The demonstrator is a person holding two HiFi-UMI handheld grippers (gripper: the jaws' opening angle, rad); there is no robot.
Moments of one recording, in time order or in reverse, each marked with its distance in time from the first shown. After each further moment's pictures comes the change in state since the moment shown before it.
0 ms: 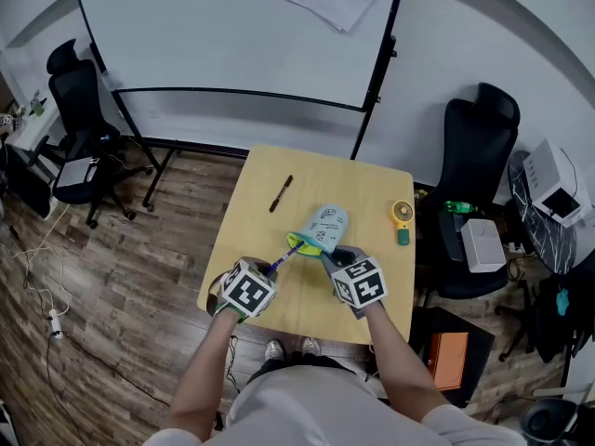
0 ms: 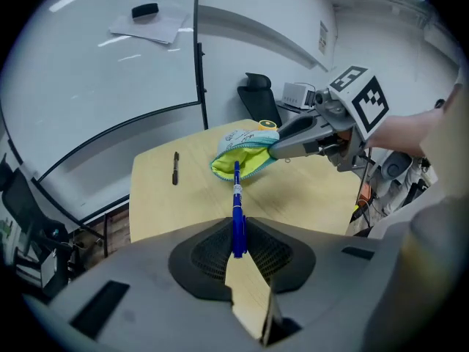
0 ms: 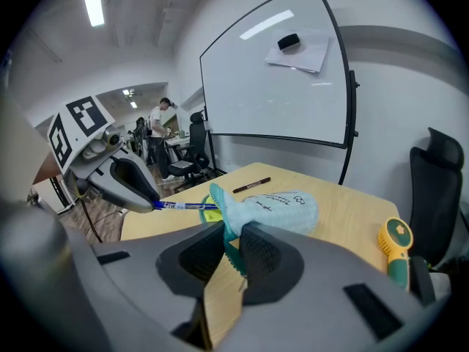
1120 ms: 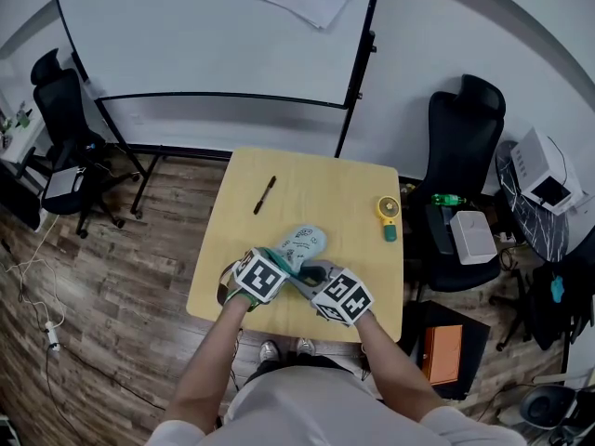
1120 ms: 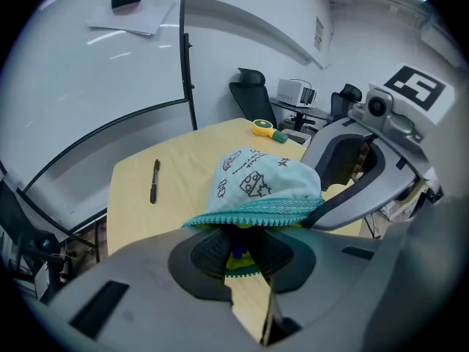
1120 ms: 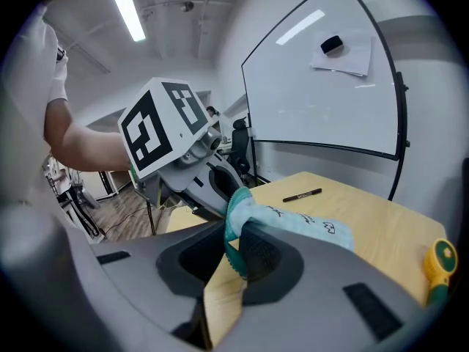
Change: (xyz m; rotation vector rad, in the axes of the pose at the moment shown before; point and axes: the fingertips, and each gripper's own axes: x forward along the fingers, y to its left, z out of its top) left arm 0.045 -0.015 0.041 0.034 0.011 -0.059; right arm -0.011 0.081 0.002 -0.160 -0.065 0.309
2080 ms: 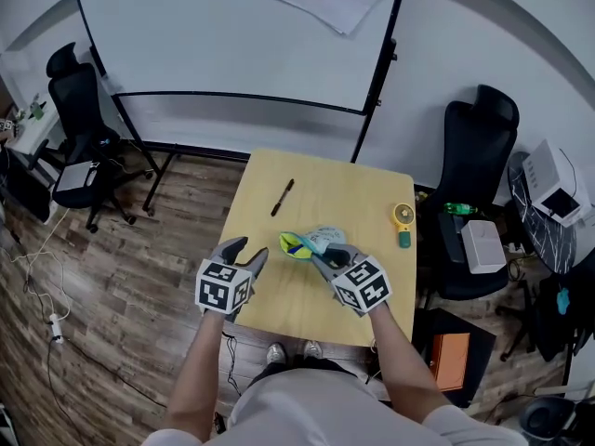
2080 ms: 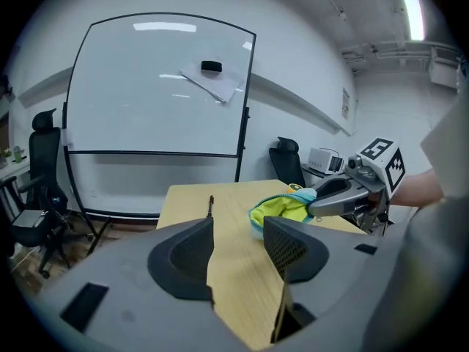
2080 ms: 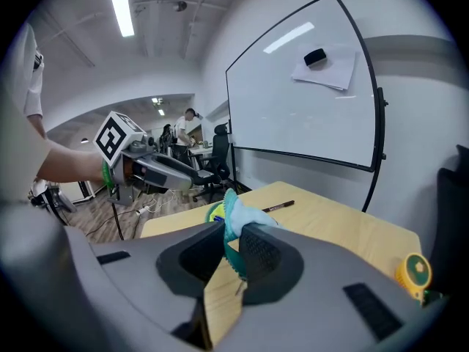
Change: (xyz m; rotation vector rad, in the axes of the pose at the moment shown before) left arm -0.105 0.080 -0.007 -0.269 -0.485 0.178; right arm -0.008 -0.049 0.030 0.031 -0.034 -0.164
